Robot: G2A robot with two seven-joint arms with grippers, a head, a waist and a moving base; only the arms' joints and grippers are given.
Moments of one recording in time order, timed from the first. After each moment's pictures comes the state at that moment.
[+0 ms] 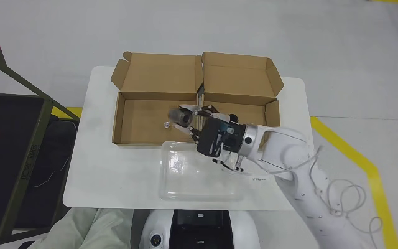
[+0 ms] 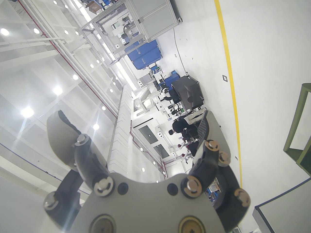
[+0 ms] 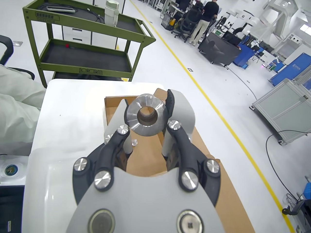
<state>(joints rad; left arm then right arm) 0.15 -0.27 -1.06 -1.30 2.57 -0.51 0.65 -1.09 -1.26 1.01 -2.00 -1.33 -0.65 0.22</state>
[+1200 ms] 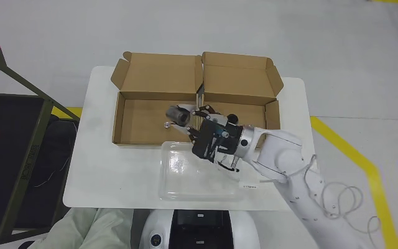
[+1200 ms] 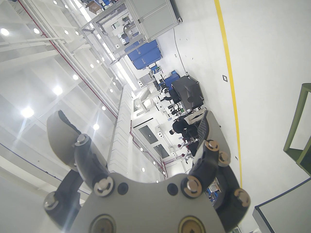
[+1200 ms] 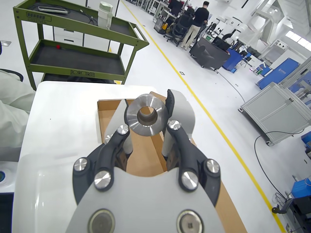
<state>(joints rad) 0.15 -0.27 -1.06 -1.30 2.57 -0.51 0.65 -1.09 -1.27 0.96 -1.97 -1.41 -0.59 0.20</state>
